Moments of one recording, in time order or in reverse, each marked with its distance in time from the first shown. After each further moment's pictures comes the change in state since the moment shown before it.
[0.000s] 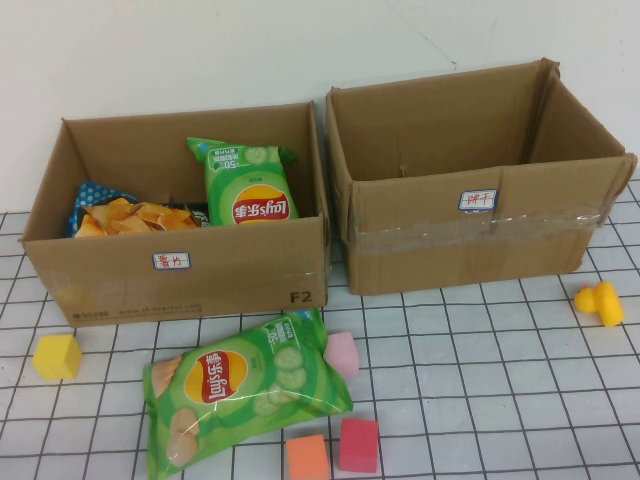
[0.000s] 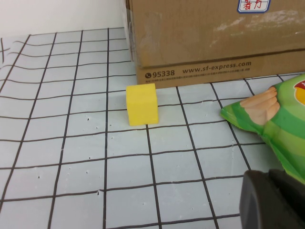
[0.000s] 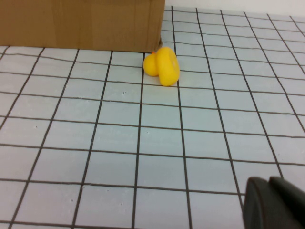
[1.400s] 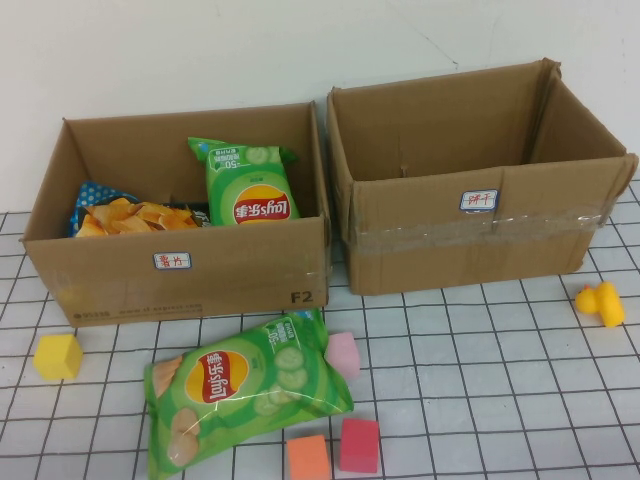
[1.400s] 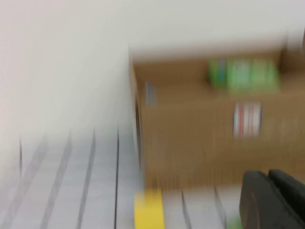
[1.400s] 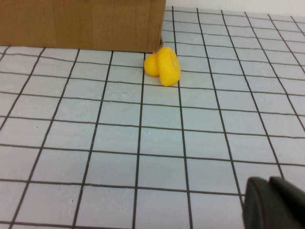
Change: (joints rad) right arm 0.000 0.000 0.000 0.000 0.000 0.000; left arm 0.000 0.000 0.012 0.007 -0.271 -0.007
